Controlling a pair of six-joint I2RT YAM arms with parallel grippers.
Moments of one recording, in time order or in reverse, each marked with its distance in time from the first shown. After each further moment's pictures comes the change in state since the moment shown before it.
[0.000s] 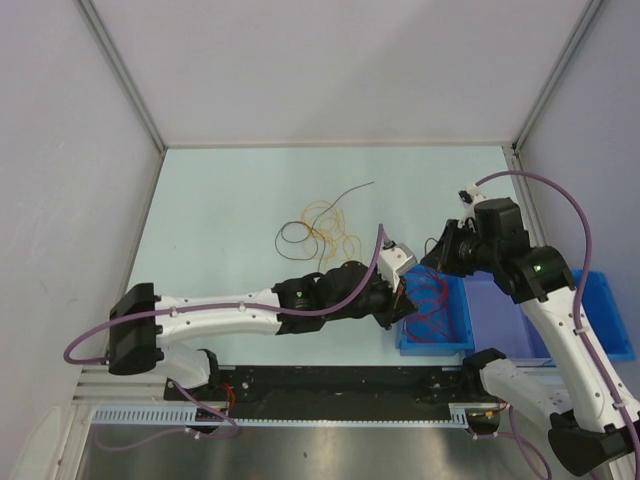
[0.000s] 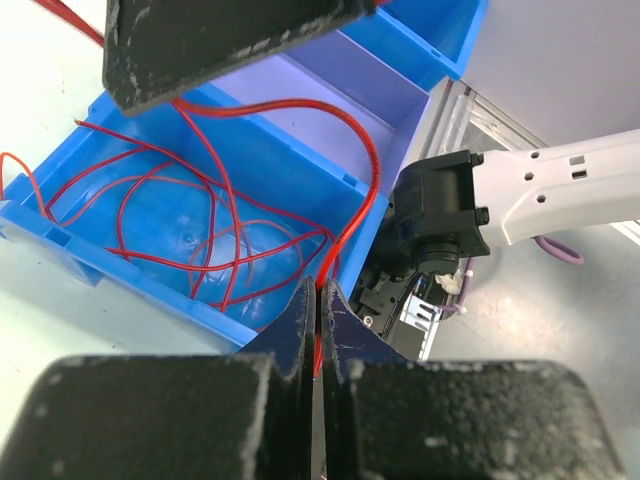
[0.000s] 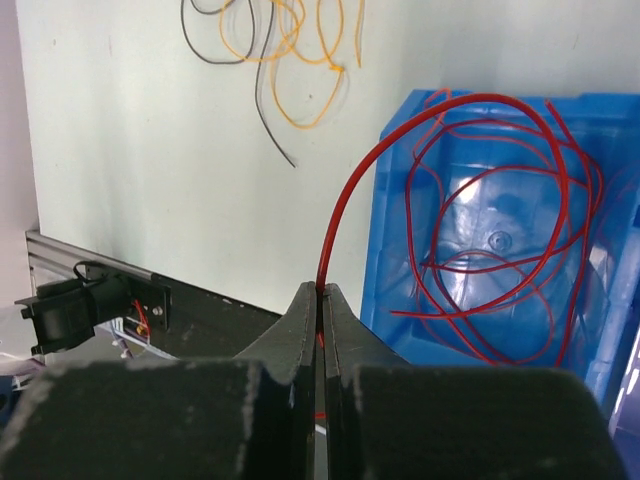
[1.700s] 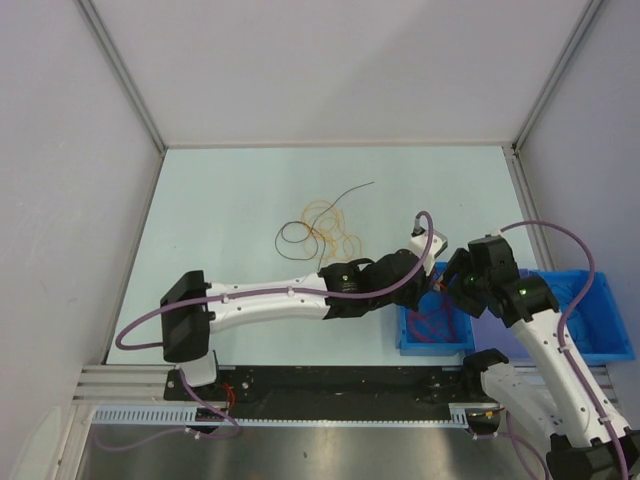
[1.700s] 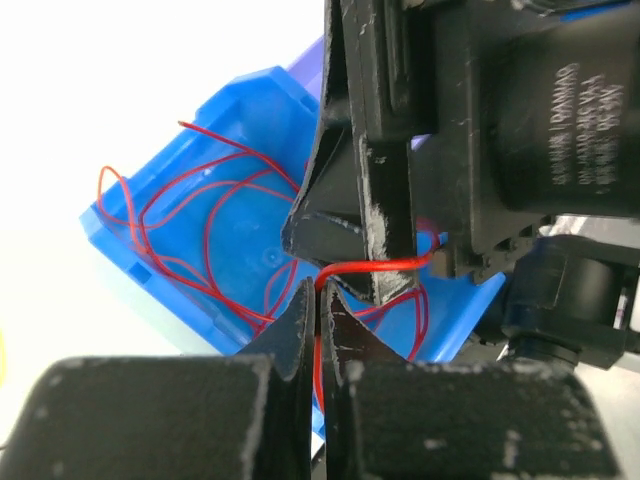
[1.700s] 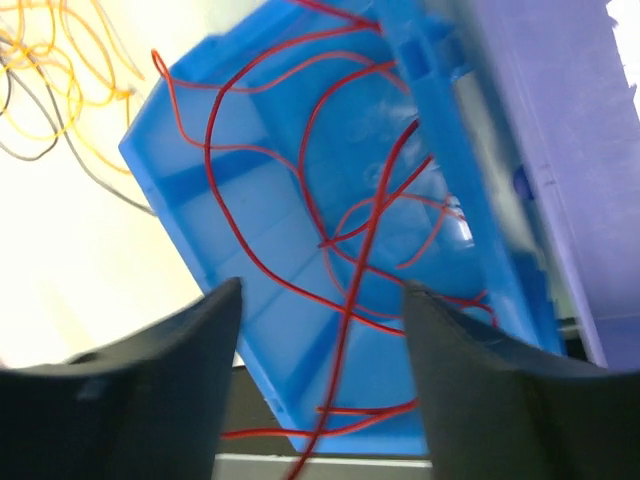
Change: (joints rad) left arm 0.002 0.287 0.350 -0.273 -0.219 -0.010; right arm -0.053 -0.159 -0.373 -0.005 0.226 0.349
